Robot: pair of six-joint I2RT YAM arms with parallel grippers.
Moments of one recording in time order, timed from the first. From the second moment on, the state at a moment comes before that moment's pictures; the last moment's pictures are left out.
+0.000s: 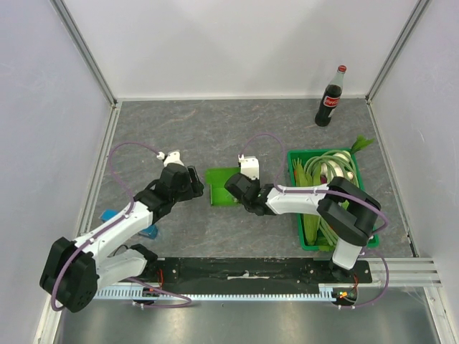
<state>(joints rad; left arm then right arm) -0.55 1.07 0.58 -0.25 -0.22 -0.63 1.00 1.76 0.96 -0.12 0.62 0.71</state>
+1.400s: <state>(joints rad) -0.52 1.24 0.48 0.31 -0.05 -0.30 0.66 1.57 0.87 0.07 -0.19 -0.11</state>
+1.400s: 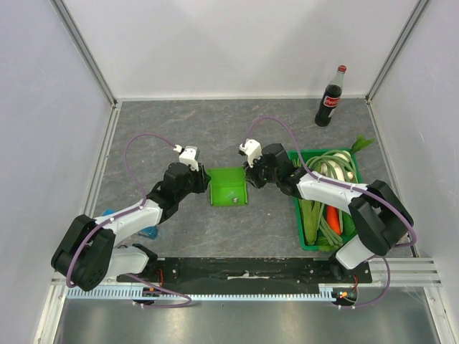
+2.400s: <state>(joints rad) -0.52 1.25 0.34 0.57 -0.04 -0.28 0.66 1.52 0.70 0.32 -0.16 -0.05</state>
